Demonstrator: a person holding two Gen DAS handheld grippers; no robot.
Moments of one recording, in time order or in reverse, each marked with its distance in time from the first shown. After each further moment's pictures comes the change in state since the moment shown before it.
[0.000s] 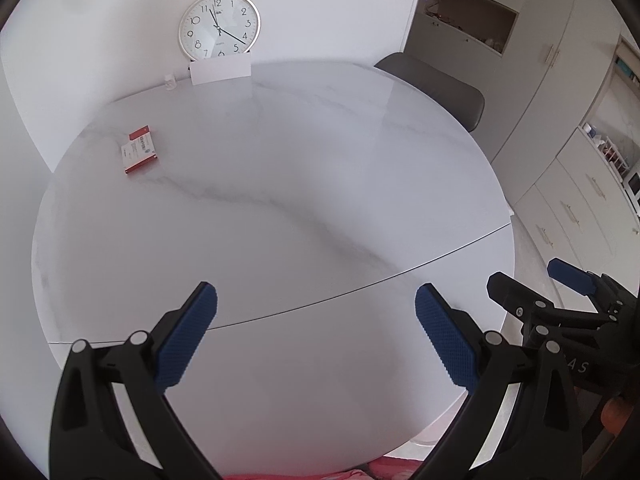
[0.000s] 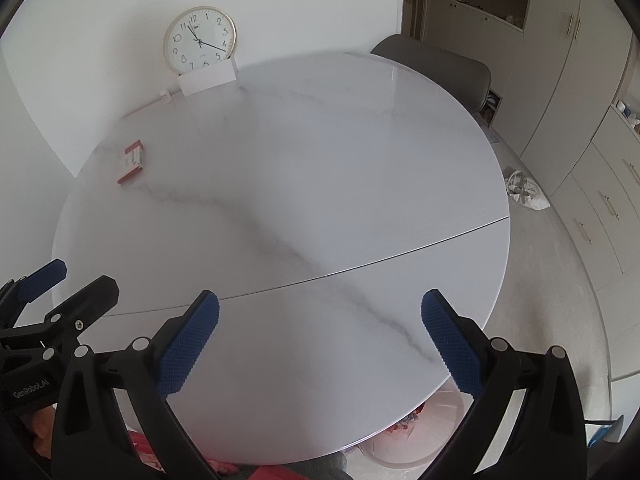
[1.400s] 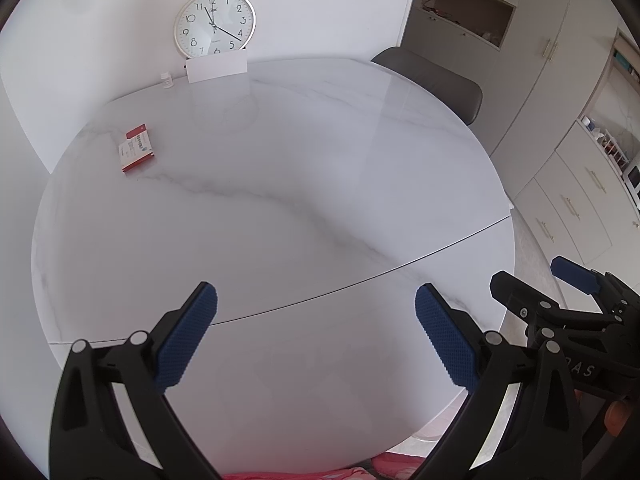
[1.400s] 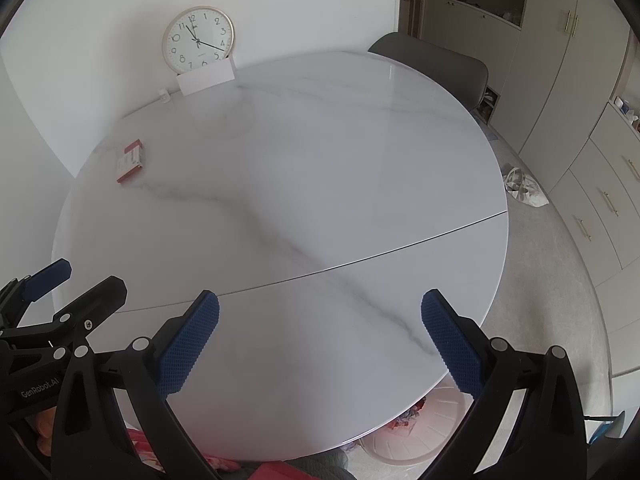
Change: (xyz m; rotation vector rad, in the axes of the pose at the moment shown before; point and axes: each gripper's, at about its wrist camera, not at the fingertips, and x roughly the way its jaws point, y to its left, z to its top) left arm 0.003 -0.001 -0.003 0.015 0.011 0.000; right arm -0.003 -0.001 -0.004 0.009 0.002 -0.006
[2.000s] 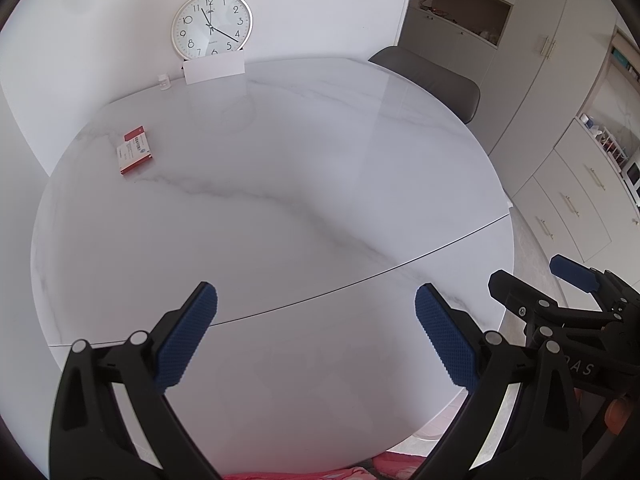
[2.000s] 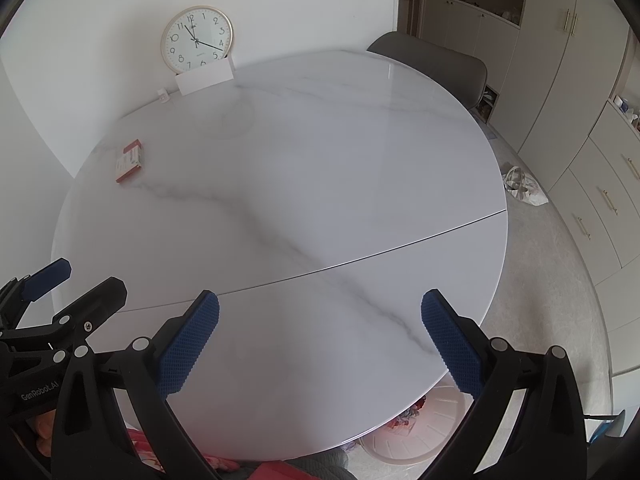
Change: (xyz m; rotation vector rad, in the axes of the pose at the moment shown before) left arm 0.000 -0.003 0.001 0.007 -0.001 0.000; right arm 0.000 -0.002 -0.002 0.005 0.002 -0.001
